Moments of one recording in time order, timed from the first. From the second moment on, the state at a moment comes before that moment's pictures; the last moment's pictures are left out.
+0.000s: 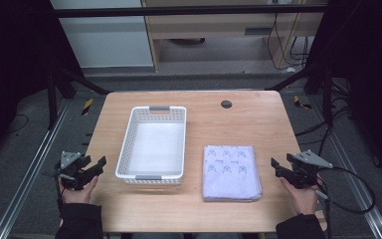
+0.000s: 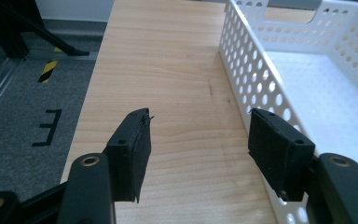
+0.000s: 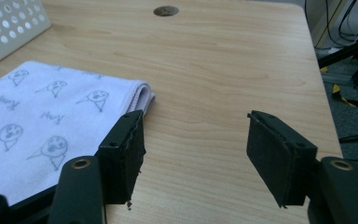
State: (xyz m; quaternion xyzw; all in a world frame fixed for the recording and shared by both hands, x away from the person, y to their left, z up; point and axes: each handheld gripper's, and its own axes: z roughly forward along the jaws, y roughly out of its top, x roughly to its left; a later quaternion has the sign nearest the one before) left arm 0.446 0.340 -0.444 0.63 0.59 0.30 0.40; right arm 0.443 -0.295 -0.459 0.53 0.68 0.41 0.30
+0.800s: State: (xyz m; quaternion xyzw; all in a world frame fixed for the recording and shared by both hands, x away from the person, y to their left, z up) left arm 0.430 0.282 -0.419 0.66 0.53 0.29 0.44; right arm 0.437 -0.290 -0.430 0.51 0.68 0.44 0.29
